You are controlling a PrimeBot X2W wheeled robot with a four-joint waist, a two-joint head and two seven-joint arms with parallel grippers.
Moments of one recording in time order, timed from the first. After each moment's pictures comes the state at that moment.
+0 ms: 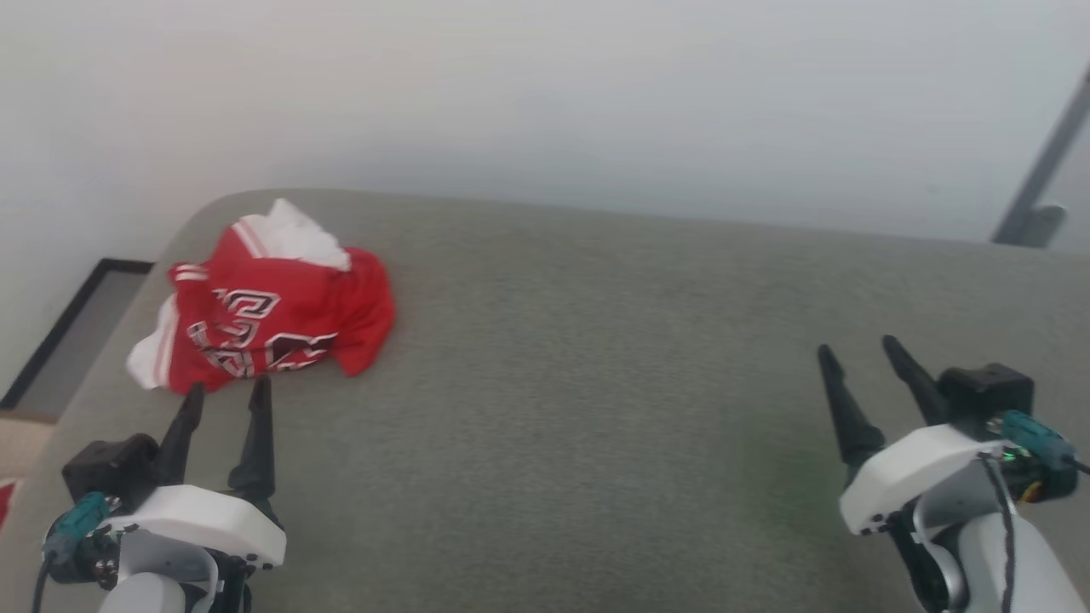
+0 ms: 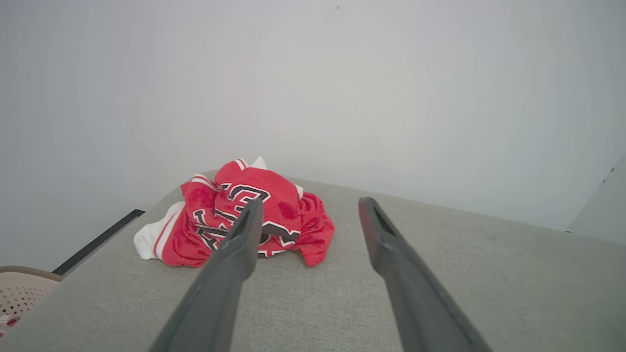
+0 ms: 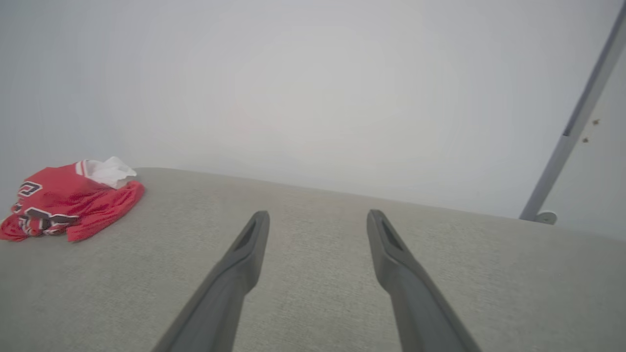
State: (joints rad) left arm -0.13 0.29 -0.03 0.31 -0.47 -0.05 -0.24; right arm -0.17 -0.16 0.02 0.22 0.26 0.13 -0.03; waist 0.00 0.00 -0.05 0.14
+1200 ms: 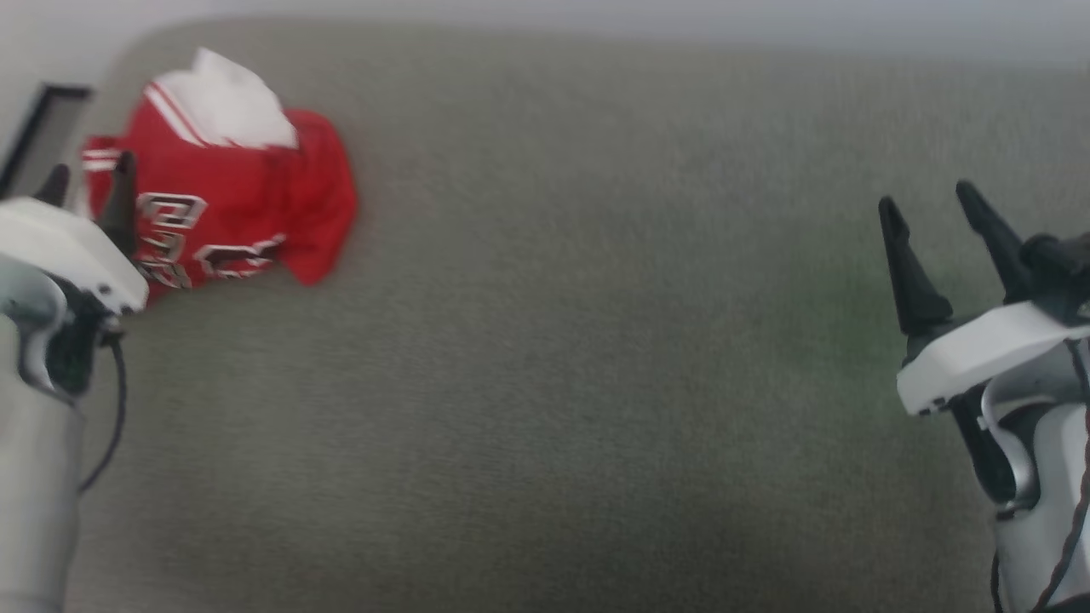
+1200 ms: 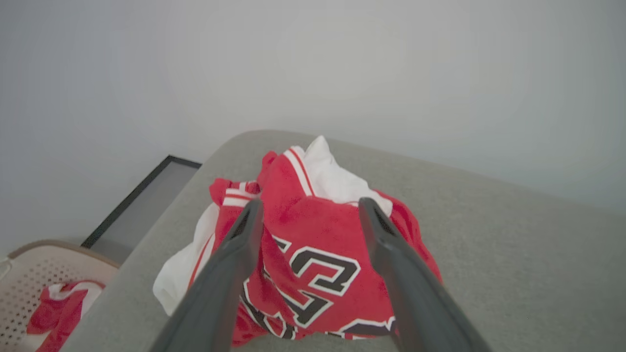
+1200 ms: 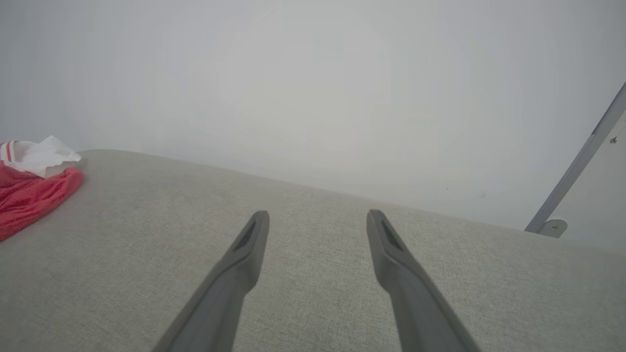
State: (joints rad) left arm -0.72 0.44 -0.02 0.71 -0.58 -0.09 0.05; right arm -0.33 -0.22 0.00 0.07 0.22 0.13 0.04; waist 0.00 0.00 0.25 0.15
